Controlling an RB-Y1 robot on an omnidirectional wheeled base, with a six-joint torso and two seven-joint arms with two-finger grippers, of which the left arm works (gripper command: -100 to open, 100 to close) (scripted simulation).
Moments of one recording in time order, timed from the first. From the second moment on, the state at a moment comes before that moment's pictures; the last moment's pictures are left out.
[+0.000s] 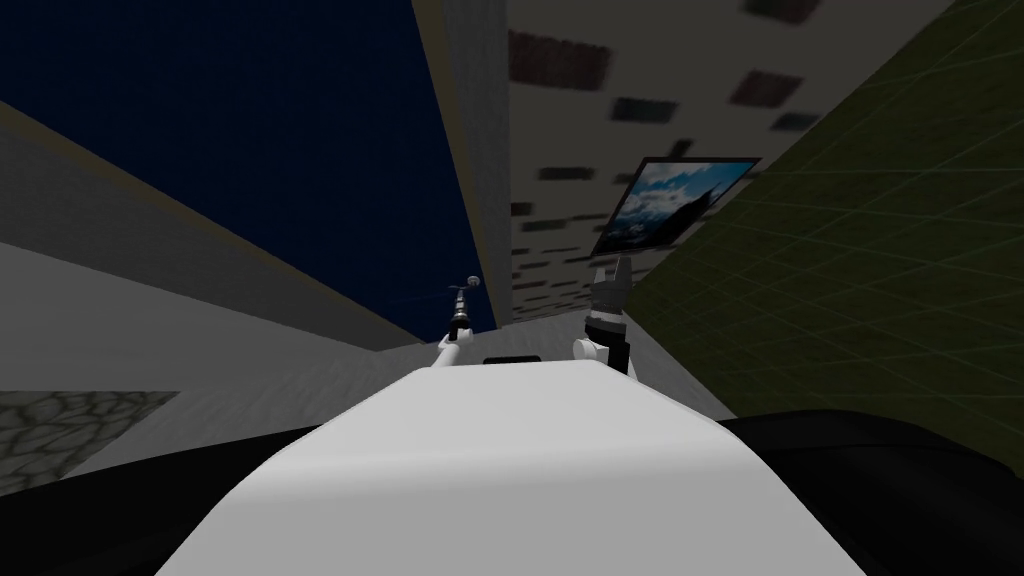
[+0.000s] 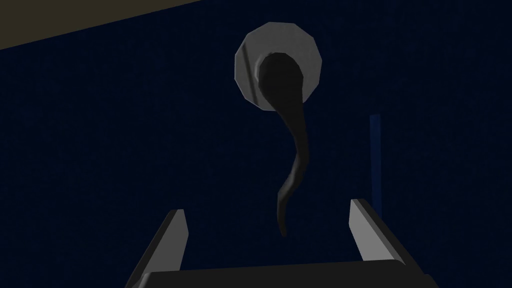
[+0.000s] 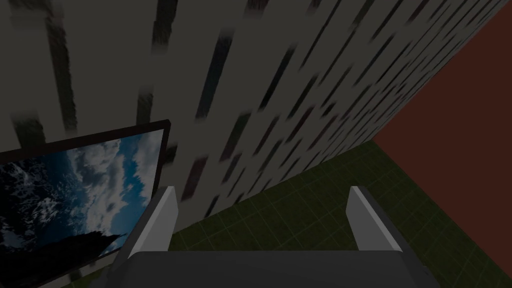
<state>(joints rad) -0.24 0.04 0.21 -0.73 0.09 -0.63 -0.21</state>
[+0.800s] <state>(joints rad) -0.23 0.03 0.22 -0.71 0.09 -0.66 -0.22</state>
